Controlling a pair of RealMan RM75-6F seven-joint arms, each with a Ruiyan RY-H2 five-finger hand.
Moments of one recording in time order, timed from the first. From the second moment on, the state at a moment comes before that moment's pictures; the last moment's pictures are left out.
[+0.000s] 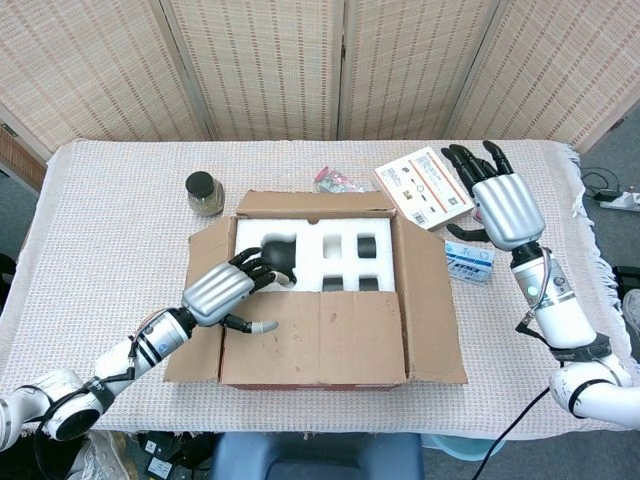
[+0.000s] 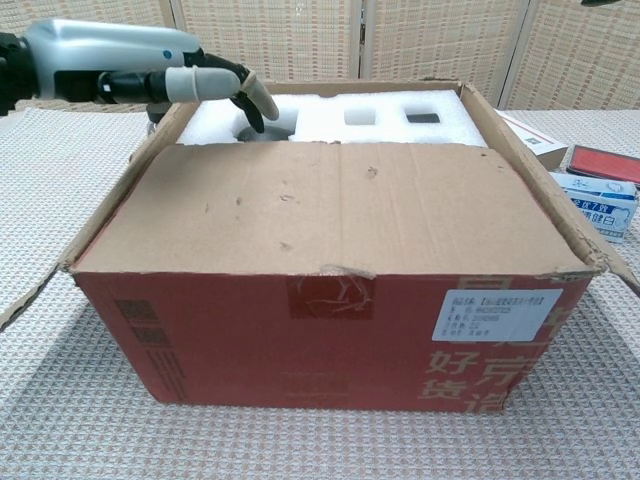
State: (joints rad) left arm -0.86 -1.12 -0.18 -1.81 1.40 0.77 -0.02; right arm 0.69 -1.02 0.28 -1.63 -1.22 1.10 -0.07
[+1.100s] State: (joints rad) left arm -0.86 -1.13 -0.17 -1.84 1.48 0.87 -0.14; right arm 0.65 -1.06 0.29 -1.53 -1.22 1.09 0.01
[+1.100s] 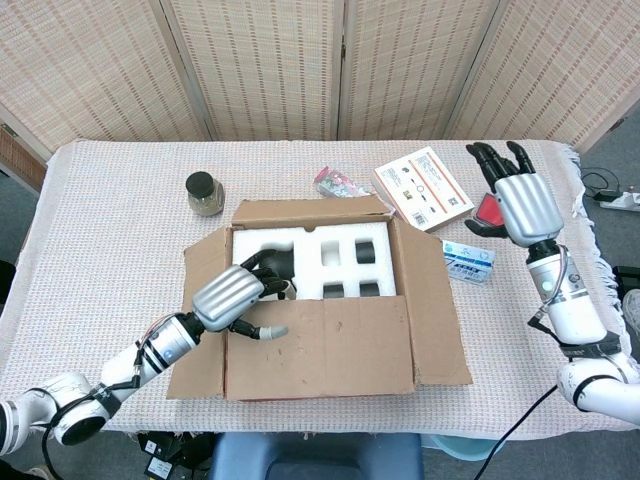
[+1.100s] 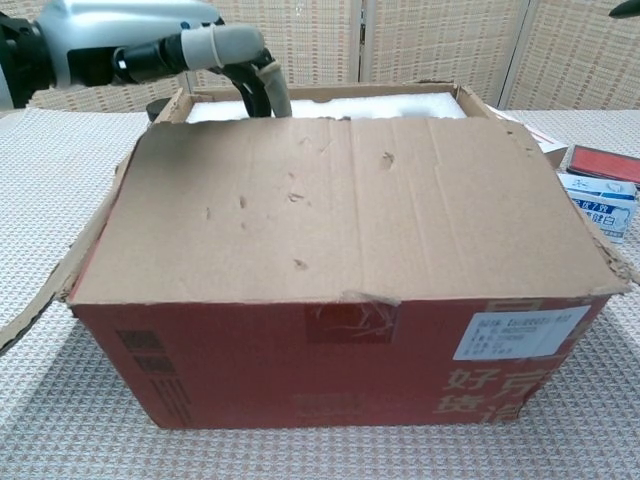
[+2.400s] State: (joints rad) left arm -0.74 -0.64 -0.02 -2.02 1.91 1.14 -0.88; right arm 0.62 -1.03 0.32 -1.56 -1.22 1.13 0.05
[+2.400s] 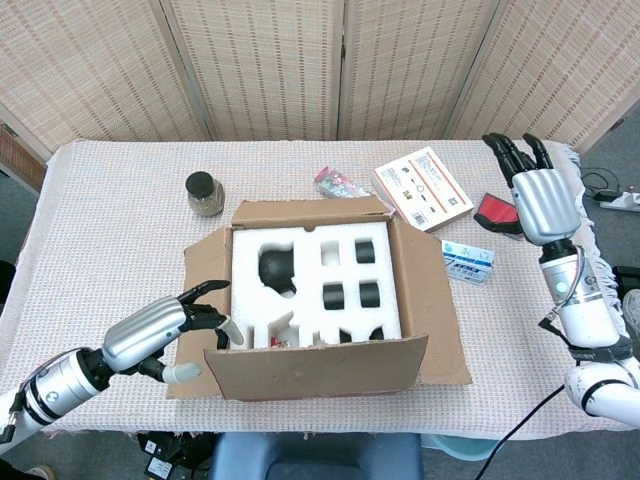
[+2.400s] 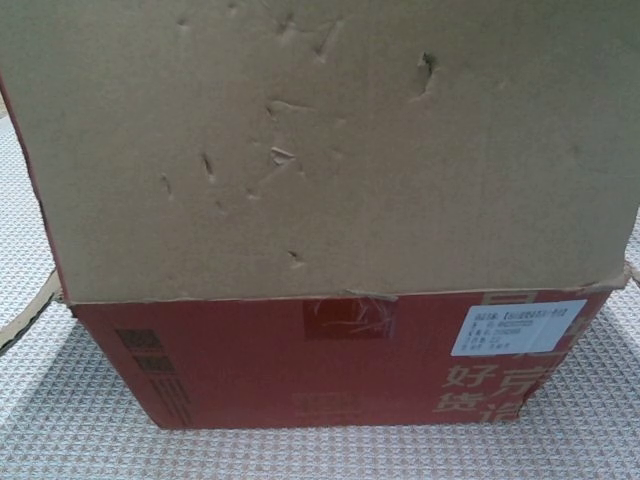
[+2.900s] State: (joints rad) left arm -0.78 -0.59 0.02 -1.98 2.00 1.16 -1.23; right arm 0.61 -1.04 0.33 -1.55 -1.22 1.12 0.04
